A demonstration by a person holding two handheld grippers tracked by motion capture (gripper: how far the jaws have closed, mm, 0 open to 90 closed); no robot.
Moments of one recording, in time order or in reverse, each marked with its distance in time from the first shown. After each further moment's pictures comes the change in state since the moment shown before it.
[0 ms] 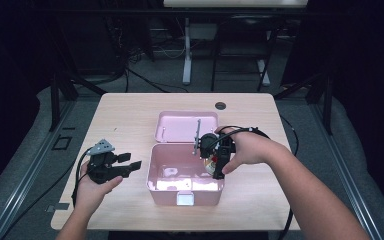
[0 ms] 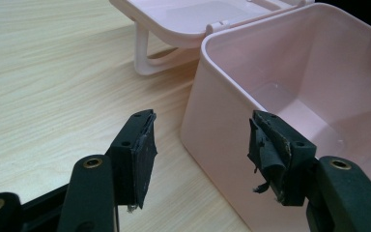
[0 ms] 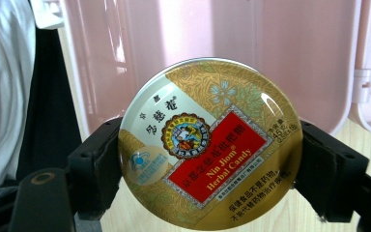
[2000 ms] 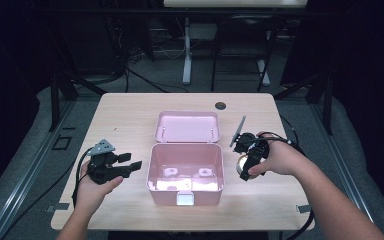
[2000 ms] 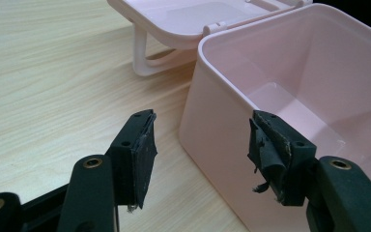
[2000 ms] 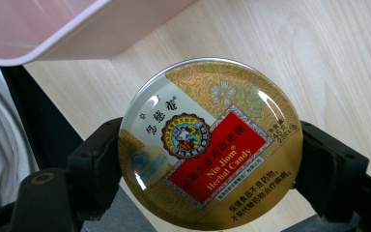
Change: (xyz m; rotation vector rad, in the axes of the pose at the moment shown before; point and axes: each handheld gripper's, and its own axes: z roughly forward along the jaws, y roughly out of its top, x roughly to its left) left arm -0.002 0.001 -0.001 -0.005 0.002 0.000; right arm -0.013 -0.092 0.012 0.037 0.015 0.468
